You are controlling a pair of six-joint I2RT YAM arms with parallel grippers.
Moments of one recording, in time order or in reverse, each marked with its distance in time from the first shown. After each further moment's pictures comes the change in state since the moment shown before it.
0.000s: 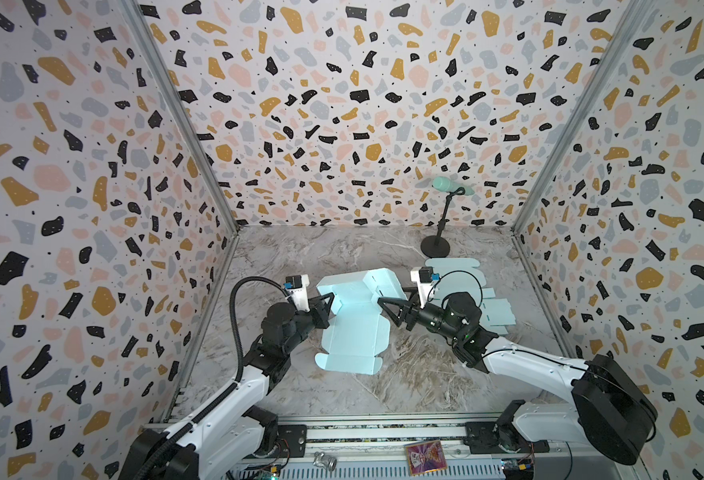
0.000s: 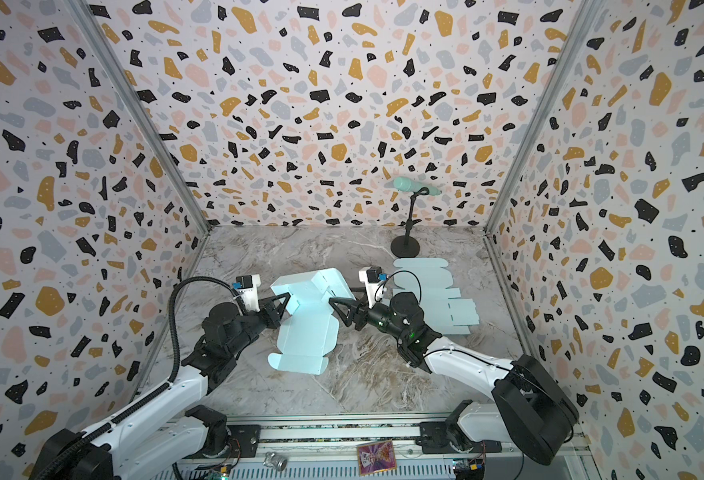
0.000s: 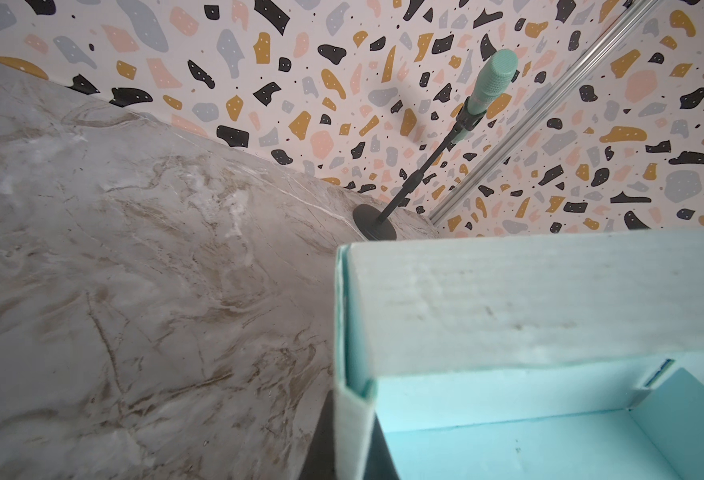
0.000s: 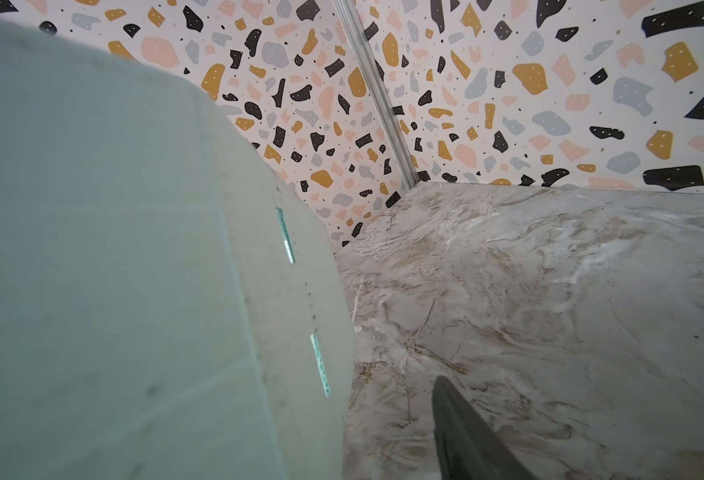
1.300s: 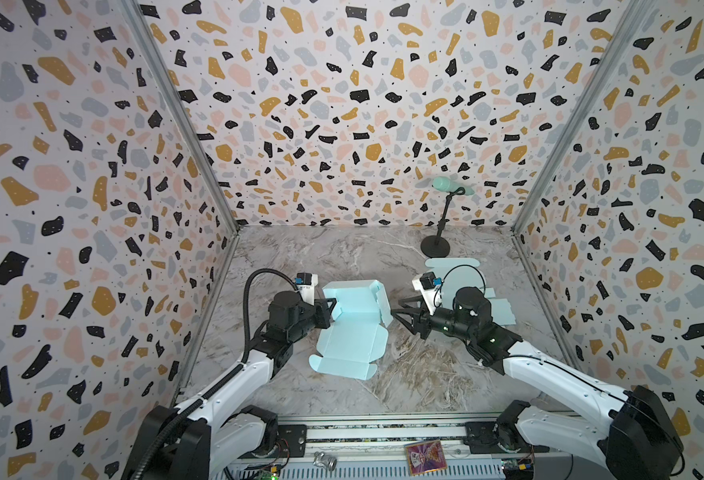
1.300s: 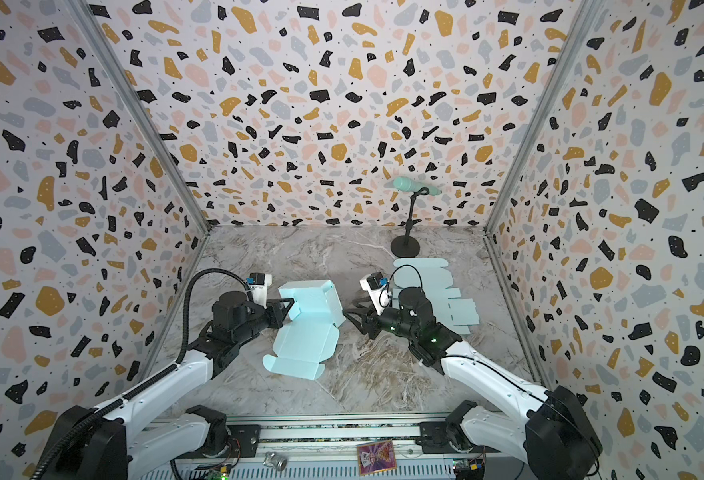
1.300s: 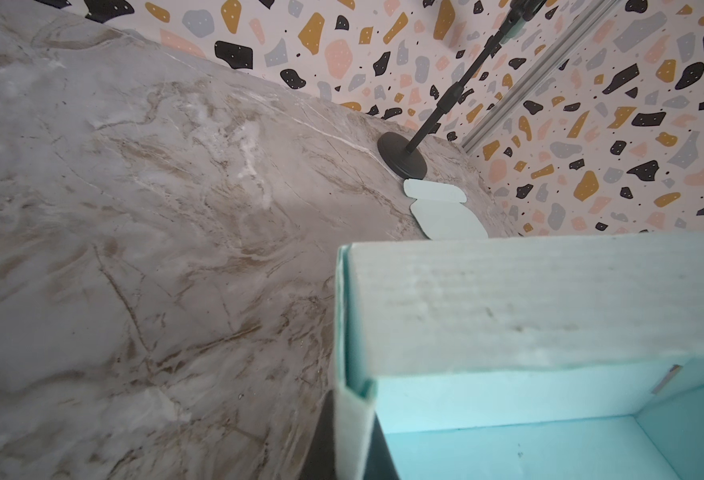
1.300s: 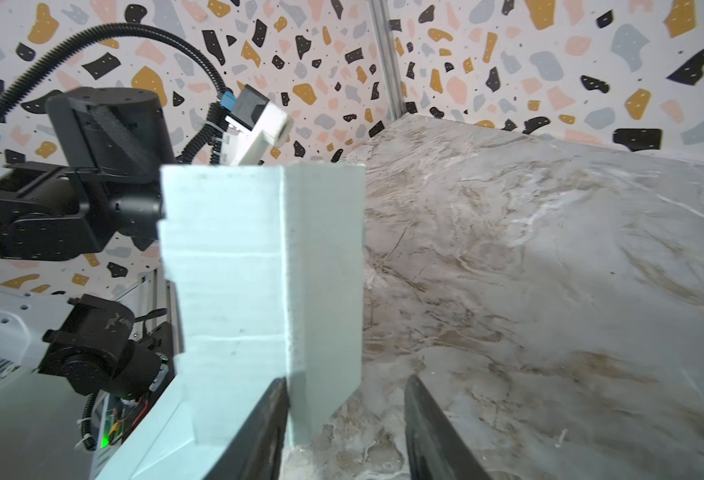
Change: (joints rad) left arm 0.047 0.137 0.096 -0.182 0.107 0.133; right arm -0.048 -0.172 0.054 -0.468 -0.111 -0.246
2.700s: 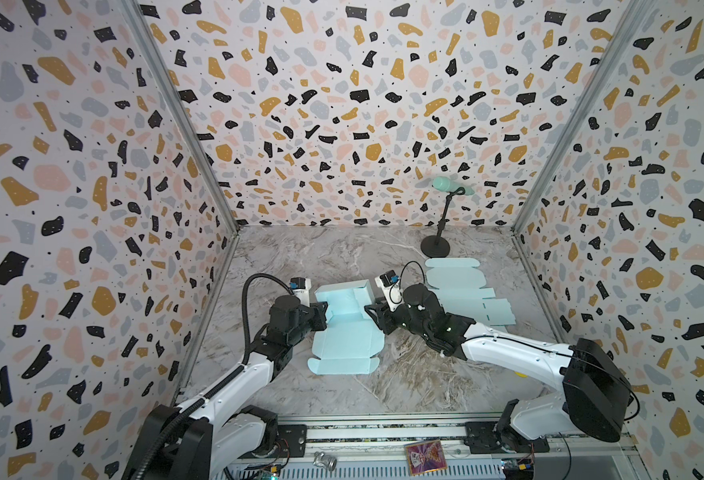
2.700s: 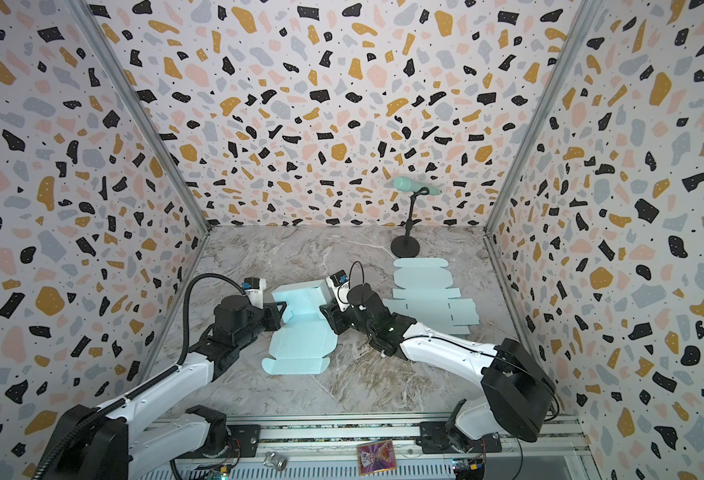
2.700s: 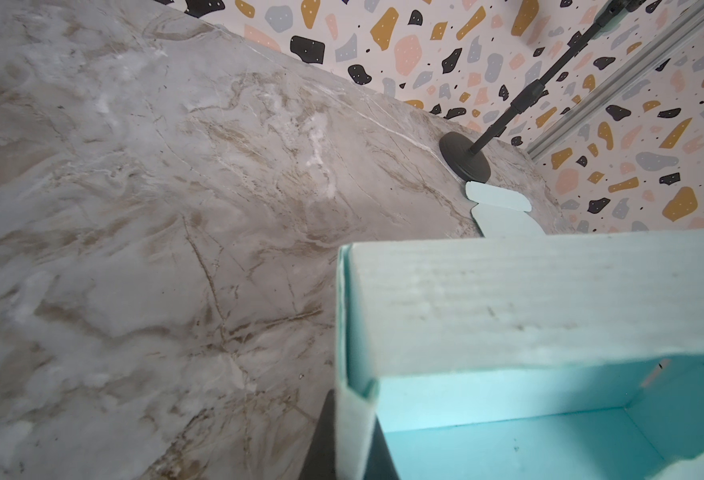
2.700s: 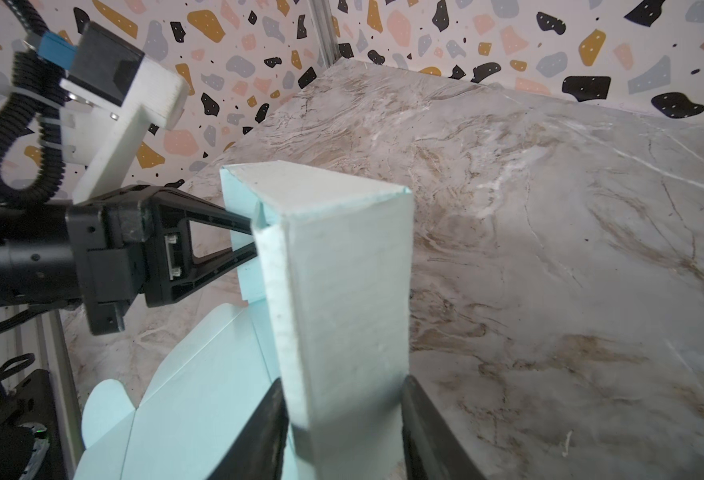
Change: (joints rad) left arm 0.006 -0.013 -0.040 -0.022 -0.148 -0.013; right arm 0.227 0.312 0.240 -0.114 0.453 0.042
